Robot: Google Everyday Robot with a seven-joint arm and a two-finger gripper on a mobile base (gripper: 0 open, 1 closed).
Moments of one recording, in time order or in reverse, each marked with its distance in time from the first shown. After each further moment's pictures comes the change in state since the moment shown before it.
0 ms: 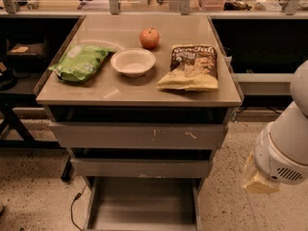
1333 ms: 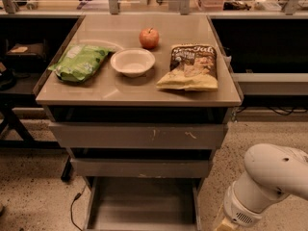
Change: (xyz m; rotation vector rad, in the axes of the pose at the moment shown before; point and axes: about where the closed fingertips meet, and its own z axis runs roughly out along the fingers) arm 0.018 0.036 0.208 -0.272 -0.079 0.109
